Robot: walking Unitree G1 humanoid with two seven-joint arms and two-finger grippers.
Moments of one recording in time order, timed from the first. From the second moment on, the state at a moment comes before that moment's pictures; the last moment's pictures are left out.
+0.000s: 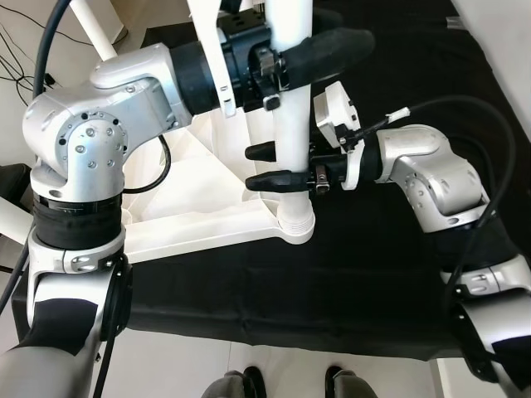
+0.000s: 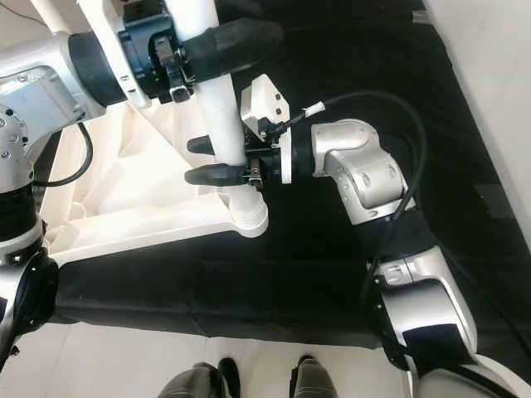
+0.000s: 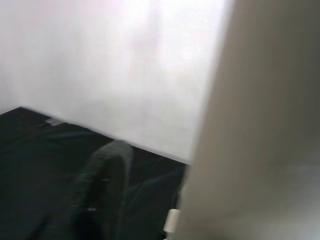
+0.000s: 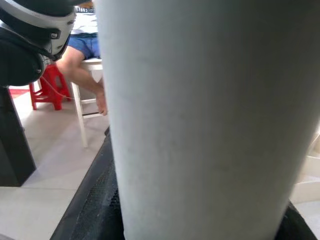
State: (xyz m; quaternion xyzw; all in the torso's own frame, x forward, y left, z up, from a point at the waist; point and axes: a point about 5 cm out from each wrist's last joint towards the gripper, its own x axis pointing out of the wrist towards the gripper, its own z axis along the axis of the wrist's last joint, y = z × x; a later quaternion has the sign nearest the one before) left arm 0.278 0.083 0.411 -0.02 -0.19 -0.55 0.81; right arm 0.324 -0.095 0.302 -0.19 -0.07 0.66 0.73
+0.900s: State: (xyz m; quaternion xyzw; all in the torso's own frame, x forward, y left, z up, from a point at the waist) left arm 0.293 0.092 0.407 -0.05 -0.17 -0.52 0.84; right arm 0.297 -0.052 0.265 -0.09 -0.06 0.29 0.95
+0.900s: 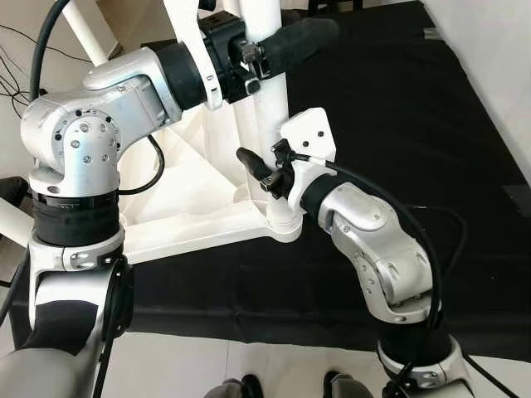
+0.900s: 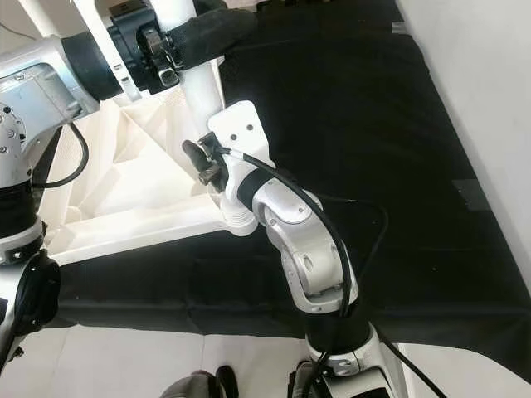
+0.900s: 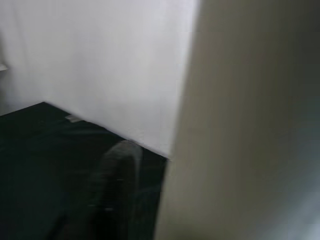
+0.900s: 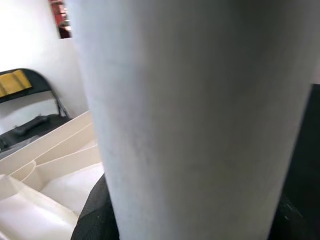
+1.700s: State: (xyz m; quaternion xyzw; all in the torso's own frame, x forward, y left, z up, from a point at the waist) left arm 0.271 0.093 0.415 -0.01 -0.20 -0.53 0.82; right arm 0.320 -0.083 0.290 -0.15 -0.05 0.65 0.74
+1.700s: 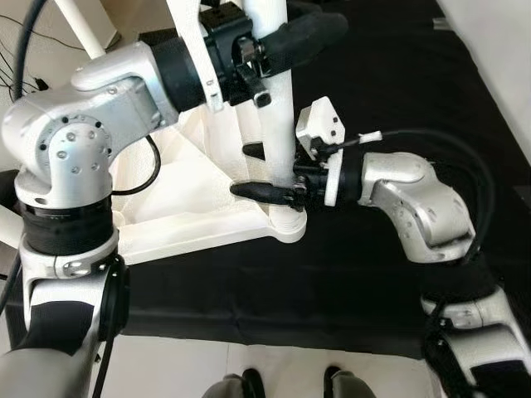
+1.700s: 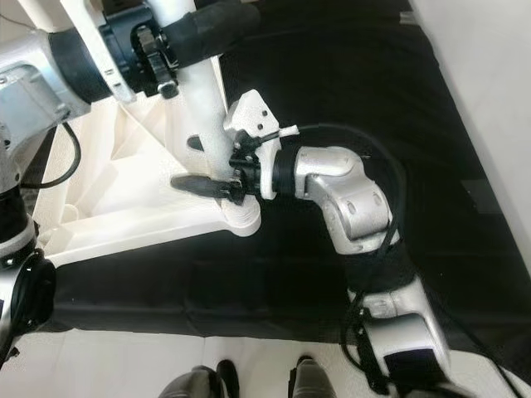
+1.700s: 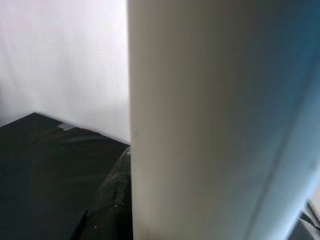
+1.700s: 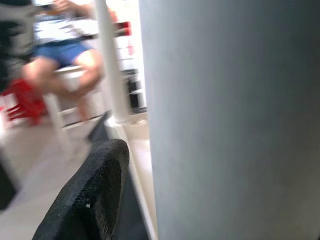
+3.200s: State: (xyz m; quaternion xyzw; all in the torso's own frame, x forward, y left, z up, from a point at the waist) left arm 0.299 0.103 0.409 -0.05 -0.17 -0.49 0.86; right arm 0.300 -0.051 0.244 -0.10 -0.05 0.29 0.95
